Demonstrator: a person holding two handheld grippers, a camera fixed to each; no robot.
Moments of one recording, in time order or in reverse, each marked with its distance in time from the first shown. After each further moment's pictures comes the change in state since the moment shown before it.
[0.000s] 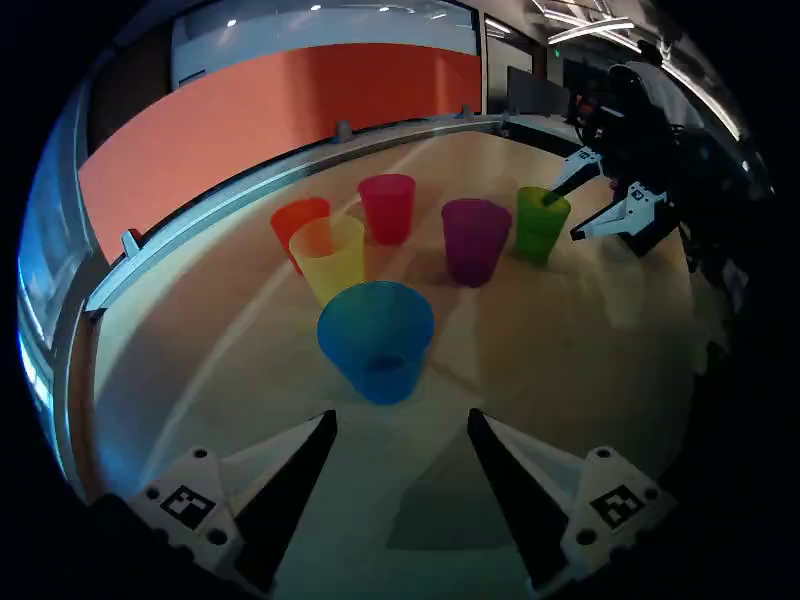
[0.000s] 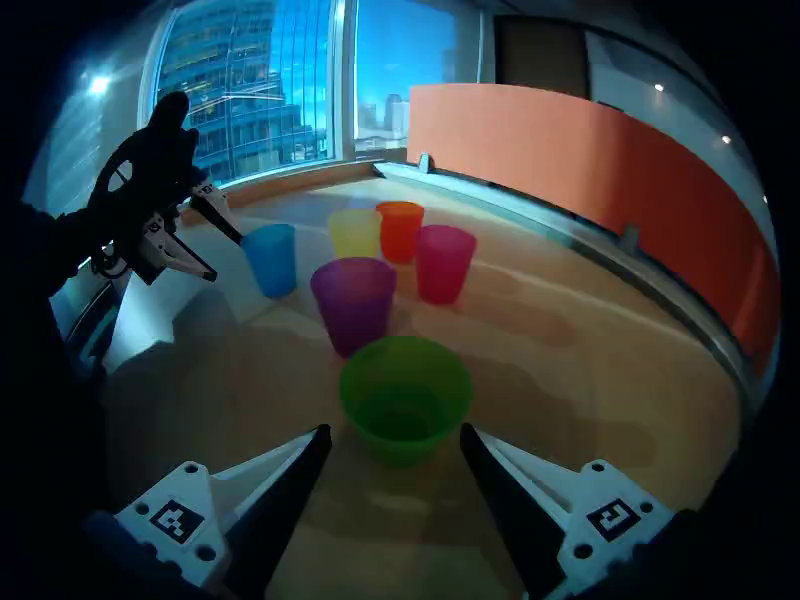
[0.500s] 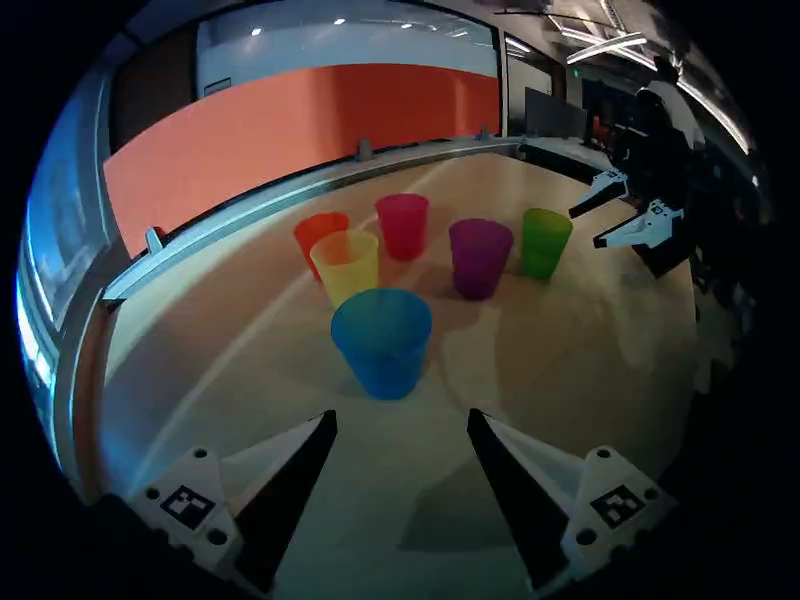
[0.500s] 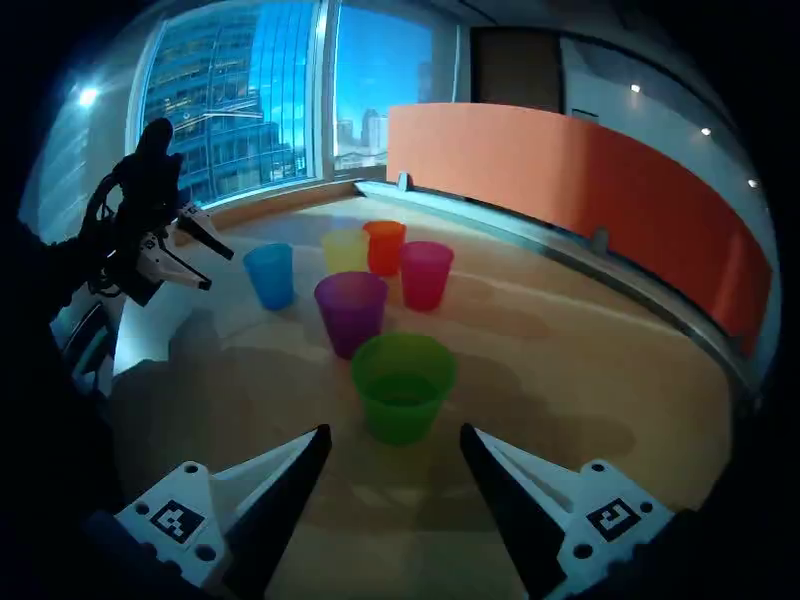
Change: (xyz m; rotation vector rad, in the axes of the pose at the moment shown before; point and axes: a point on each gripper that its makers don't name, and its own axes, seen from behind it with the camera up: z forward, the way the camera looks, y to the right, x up) left arm 0.002 0.003 -0.024 0.062 0.072 -0.045; right arm 0.002 -0.004 -0.036 -0.072 0.064 0.043
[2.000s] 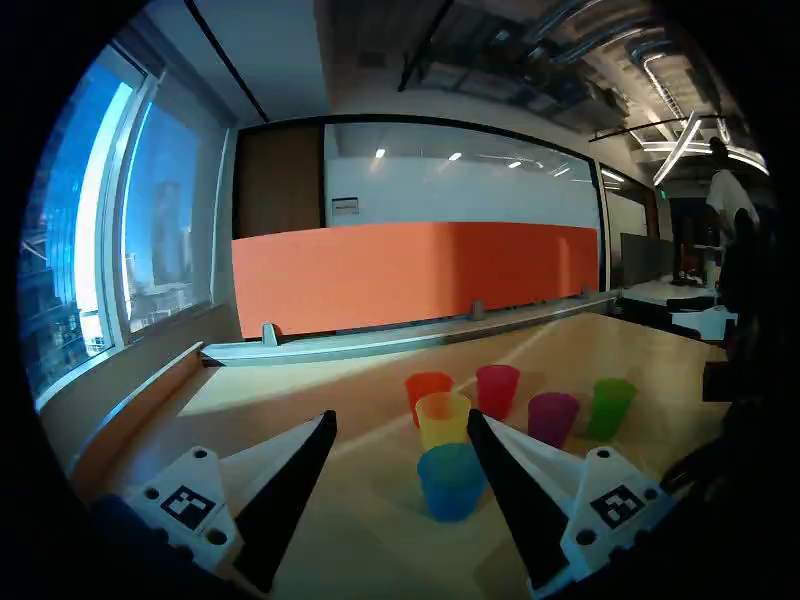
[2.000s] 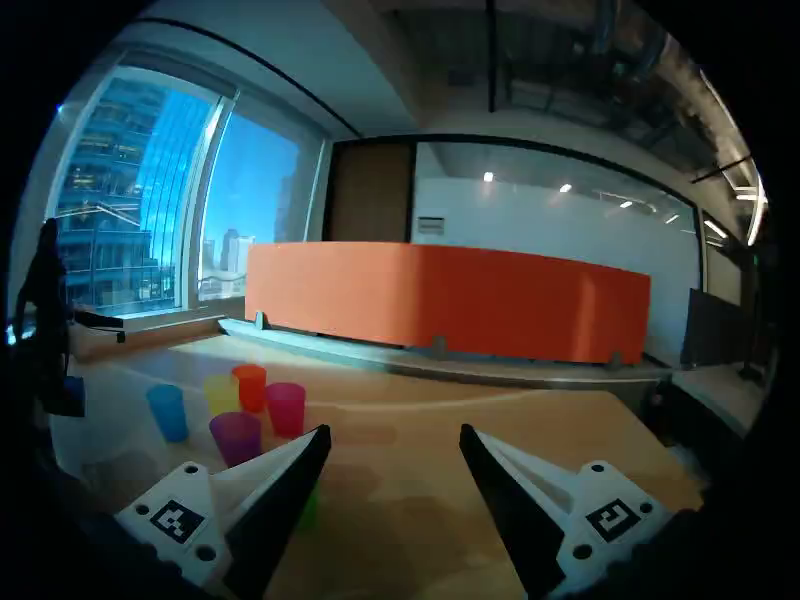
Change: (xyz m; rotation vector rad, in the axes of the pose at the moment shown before) left arm 0.088 -0.045 -0.063 0.406 0.535 -0.181; right arm 0.078 0.068 -0.088 -0.529 0.458 0.141
